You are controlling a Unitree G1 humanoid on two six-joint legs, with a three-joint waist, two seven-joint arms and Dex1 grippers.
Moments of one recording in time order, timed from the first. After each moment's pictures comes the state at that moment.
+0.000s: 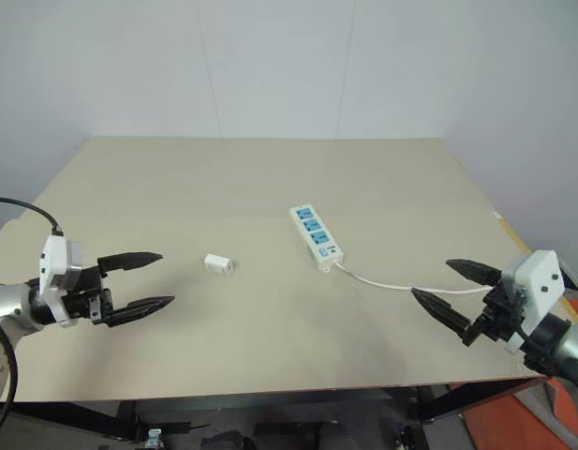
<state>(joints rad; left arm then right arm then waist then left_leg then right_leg) -0.09 0.83 0.37 -0.19 -0.55 0.31 -1.22 0.15 -0.78 -0.56 -0.48 0.65 0.45 0.82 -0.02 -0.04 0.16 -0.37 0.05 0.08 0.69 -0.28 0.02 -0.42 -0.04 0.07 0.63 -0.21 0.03</state>
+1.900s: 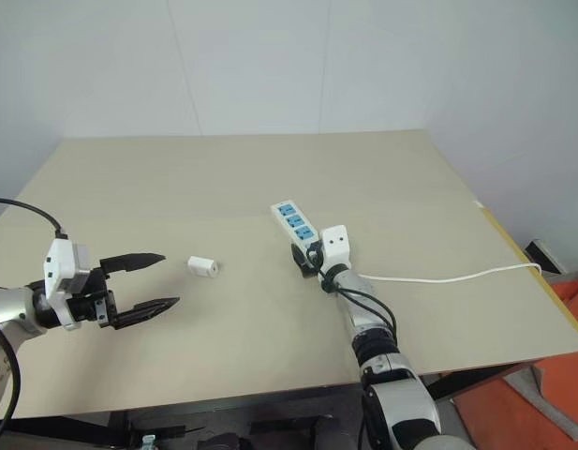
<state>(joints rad) -0.06 0.84 0.36 -0.25 -0.55 0.31 -1.15 -0.74 -0.06 -0.01 0.80 0.09 -0.07 0.29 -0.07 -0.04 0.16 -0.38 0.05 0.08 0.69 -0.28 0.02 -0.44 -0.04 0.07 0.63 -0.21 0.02</state>
